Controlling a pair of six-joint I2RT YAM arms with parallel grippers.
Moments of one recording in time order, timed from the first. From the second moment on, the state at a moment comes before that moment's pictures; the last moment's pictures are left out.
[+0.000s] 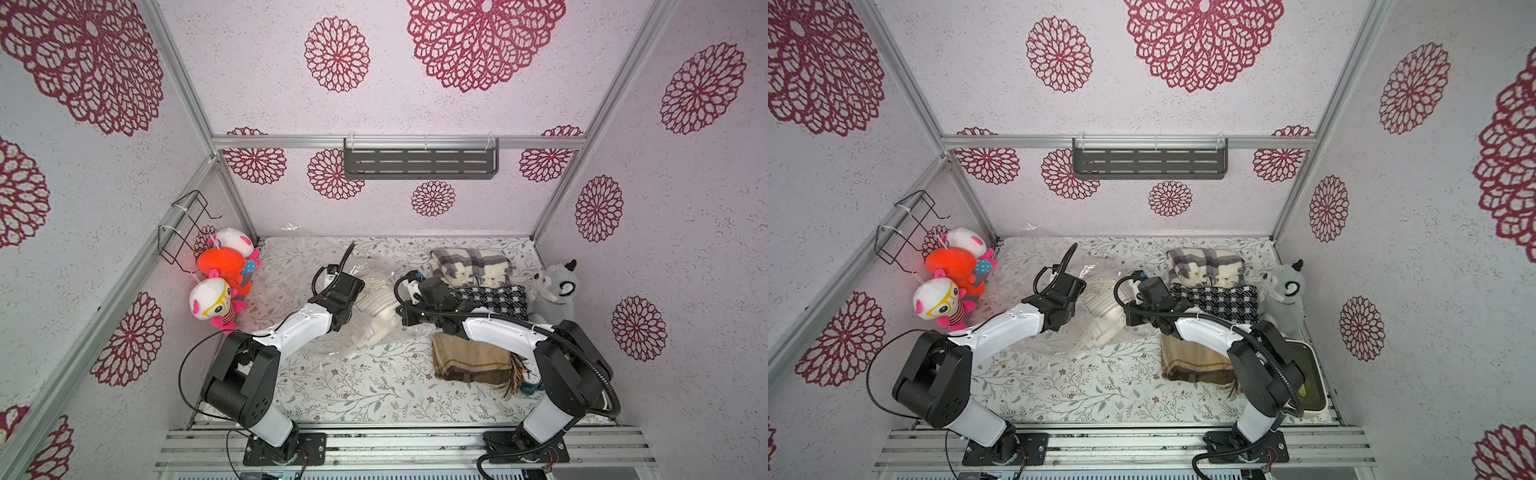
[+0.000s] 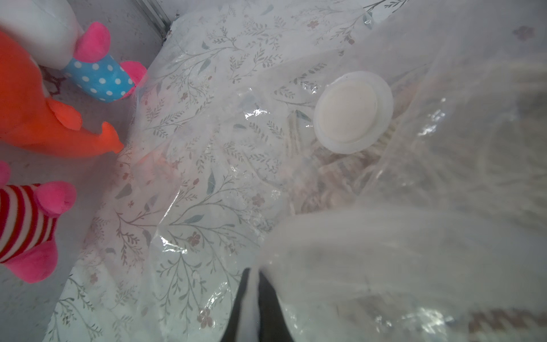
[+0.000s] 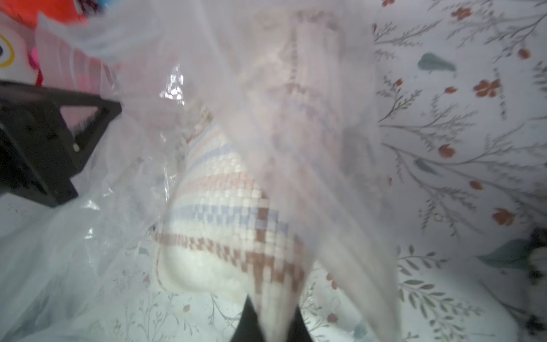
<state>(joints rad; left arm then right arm) -0.50 1.59 0.99 -0.40 -0.72 -0.36 0.67 1.66 1.07 -0.07 -0.18 0.43</state>
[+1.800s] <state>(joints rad) -0.59 1.70 1.05 -0.45 -0.69 -0.35 0.74 1.79 0.82 0.40 -0.04 0.89</state>
